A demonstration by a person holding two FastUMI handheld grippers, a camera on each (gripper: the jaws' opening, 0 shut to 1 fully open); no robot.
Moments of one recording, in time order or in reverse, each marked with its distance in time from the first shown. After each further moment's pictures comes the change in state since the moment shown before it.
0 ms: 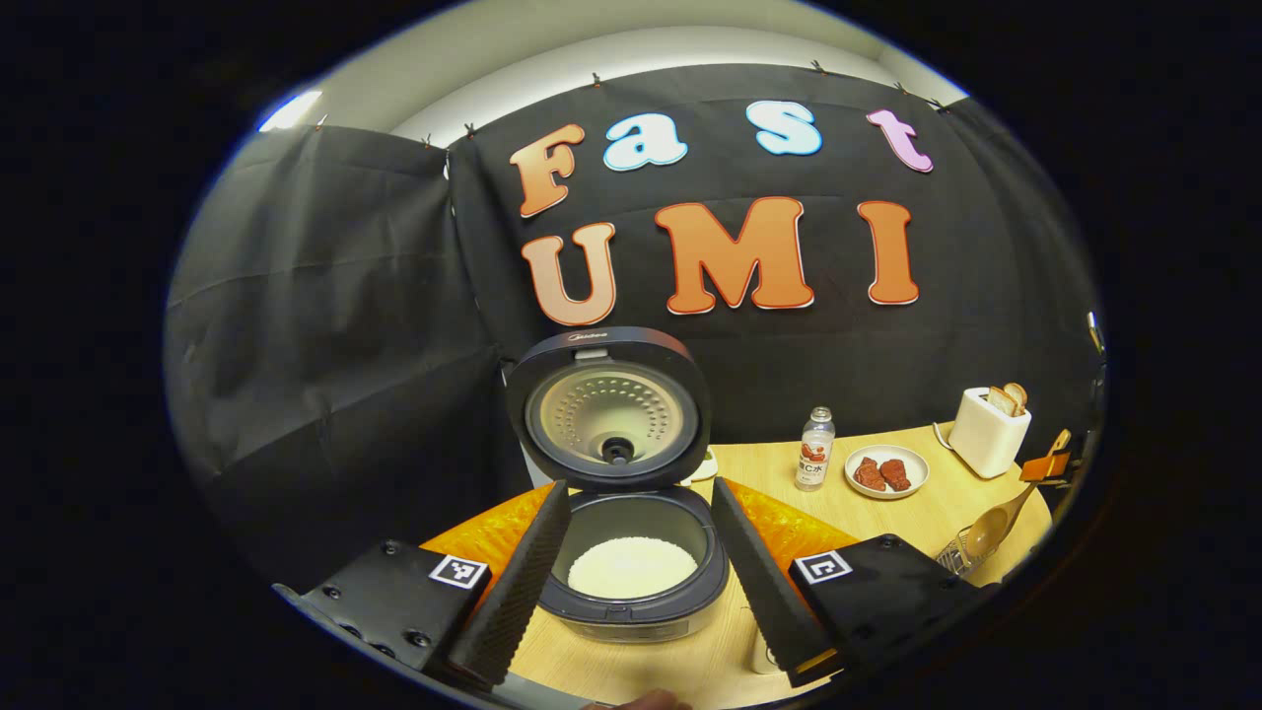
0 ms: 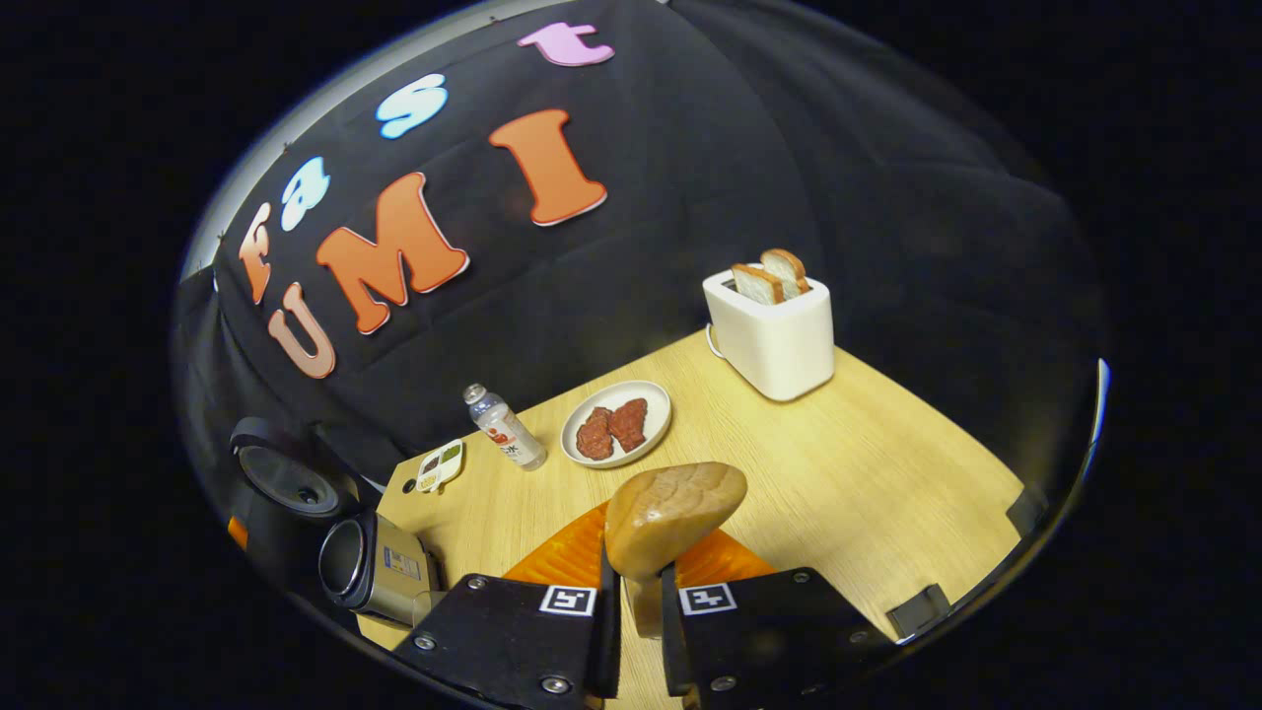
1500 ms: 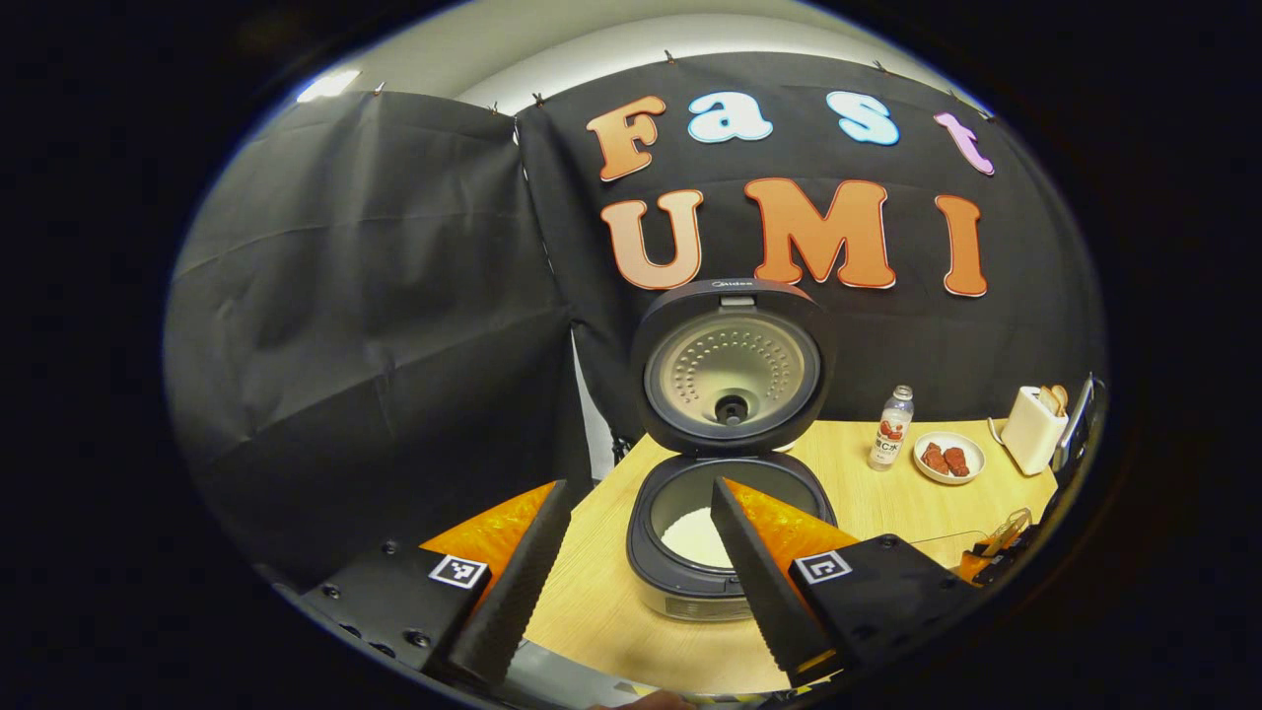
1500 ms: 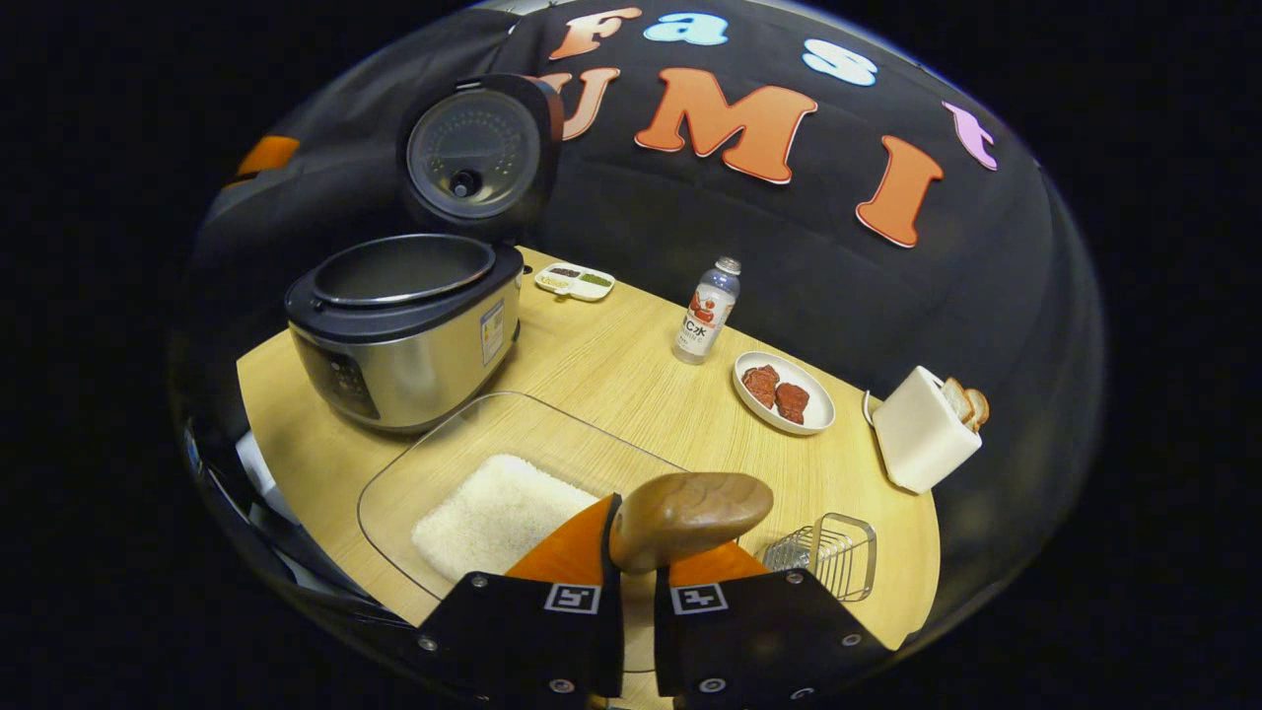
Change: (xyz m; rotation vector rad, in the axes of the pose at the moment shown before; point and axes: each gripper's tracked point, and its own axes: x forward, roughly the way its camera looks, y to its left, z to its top) left arm -0.004 0.103 -0.040 -0.036 0.086 0.148; right arm -0.008 0.131 -0.179 -0.841 0.124 0.163
